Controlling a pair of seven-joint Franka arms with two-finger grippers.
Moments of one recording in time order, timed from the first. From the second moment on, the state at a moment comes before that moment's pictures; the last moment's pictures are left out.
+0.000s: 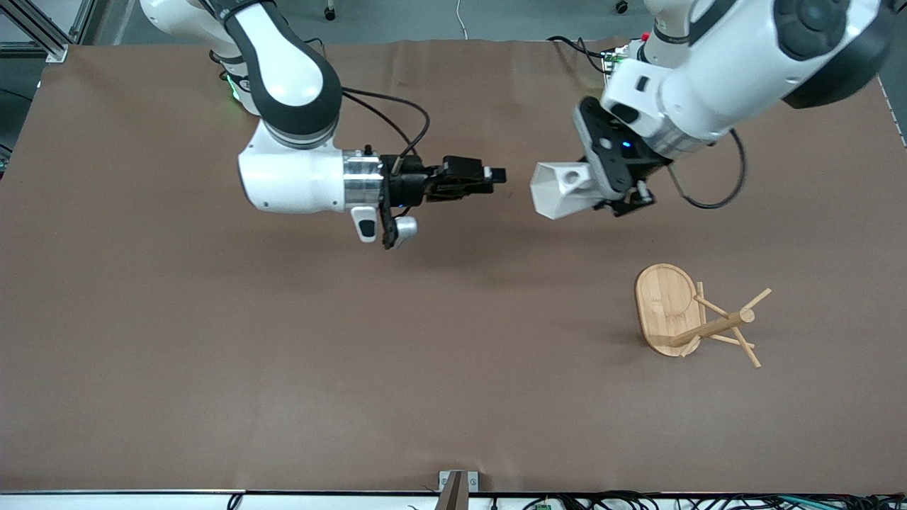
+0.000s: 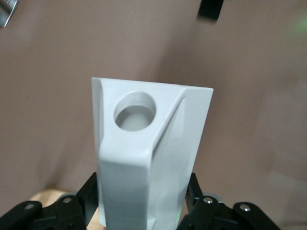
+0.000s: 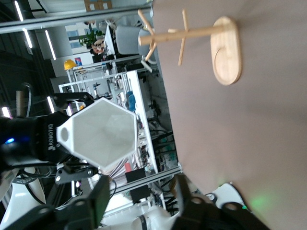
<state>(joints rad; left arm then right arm) 0.23 0.15 -0.69 -1.55 -0.15 1.68 0.71 0.65 0.34 -0.11 -1.64 1.45 2.07 -0.13</state>
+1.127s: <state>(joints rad) 0.46 0.27 -0.69 -1.66 -0.04 1.82 0.05 0.08 0.12 -0.25 -1.57 0.20 1.70 -0.13</state>
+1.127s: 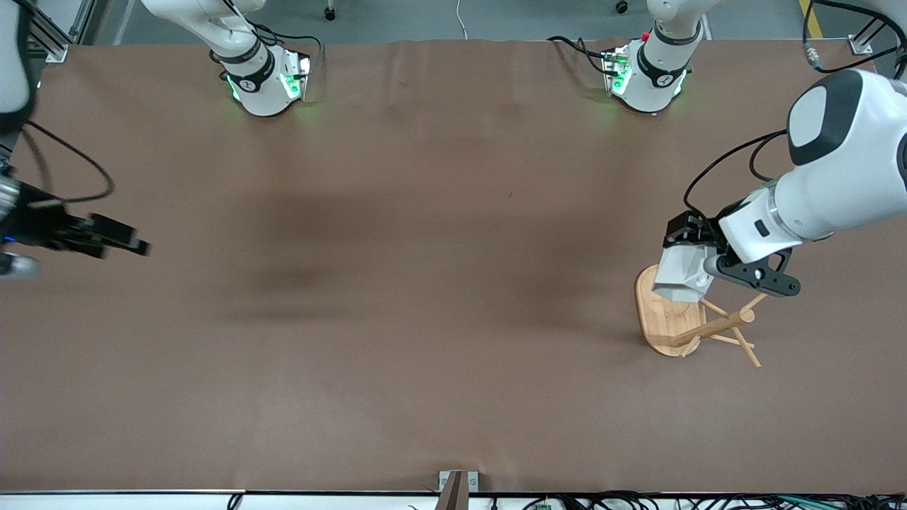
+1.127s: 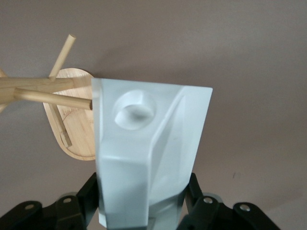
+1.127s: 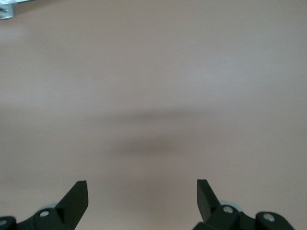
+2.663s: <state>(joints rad) 0.45 0.36 -0.70 -1.76 0.08 1.99 -0.08 -0.05 -0.03 -0.11 -1.48 -0.03 1.46 -0.07</state>
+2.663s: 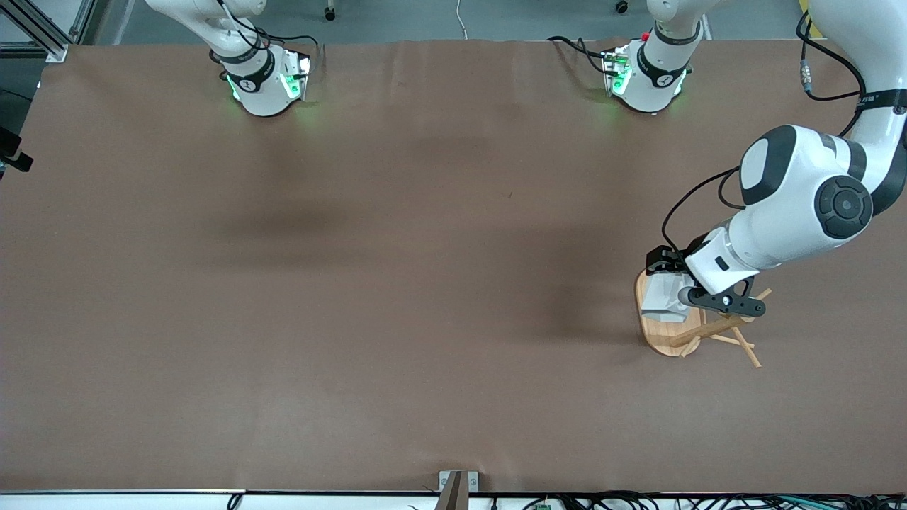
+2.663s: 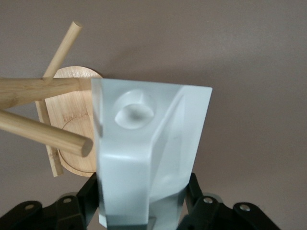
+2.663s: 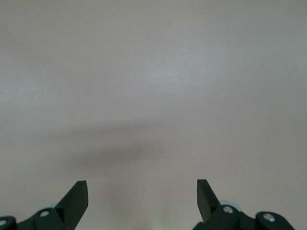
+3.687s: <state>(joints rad) 0.48 0.37 -0.69 -1.74 0.09 2.00 0.00 -0.05 -0.03 -0.10 -1.49 -0.03 1.46 -0.07</state>
